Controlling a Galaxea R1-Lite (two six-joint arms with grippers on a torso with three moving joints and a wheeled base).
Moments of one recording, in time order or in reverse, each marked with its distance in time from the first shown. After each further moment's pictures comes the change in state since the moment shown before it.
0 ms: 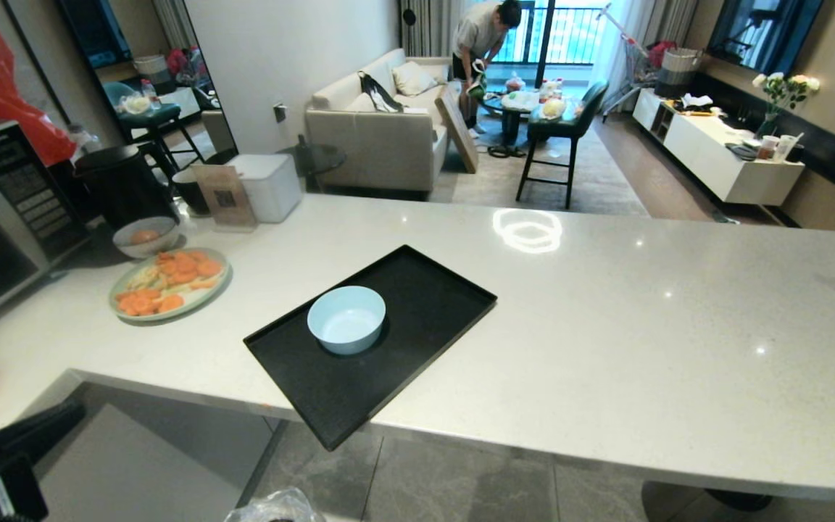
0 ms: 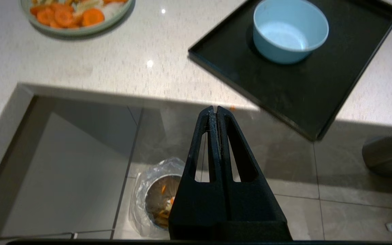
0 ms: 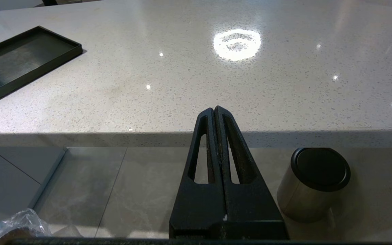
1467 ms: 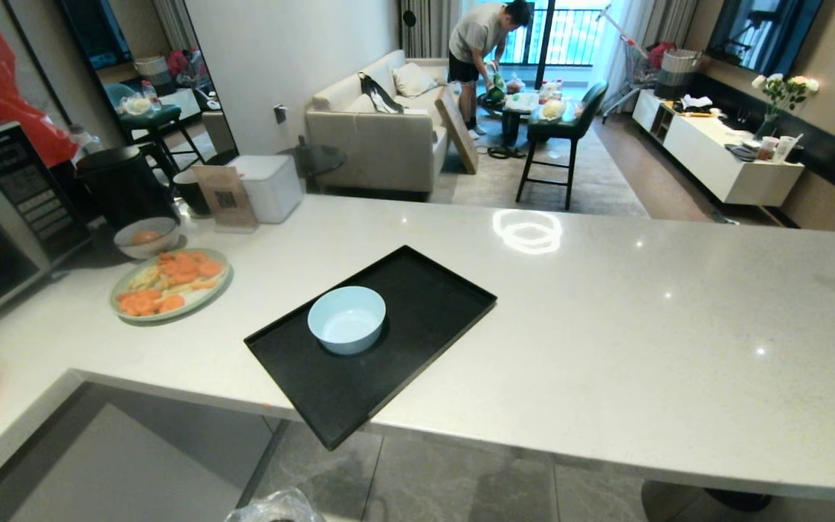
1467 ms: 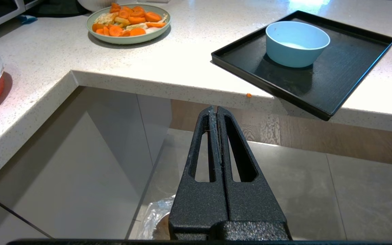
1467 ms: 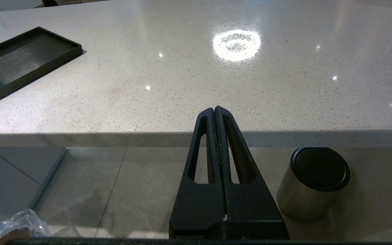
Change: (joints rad) left arm 0.012 -0.802 0.295 0.190 0.094 -0.010; right arm 0.000 0.000 0.000 0.000 0.000 0.000
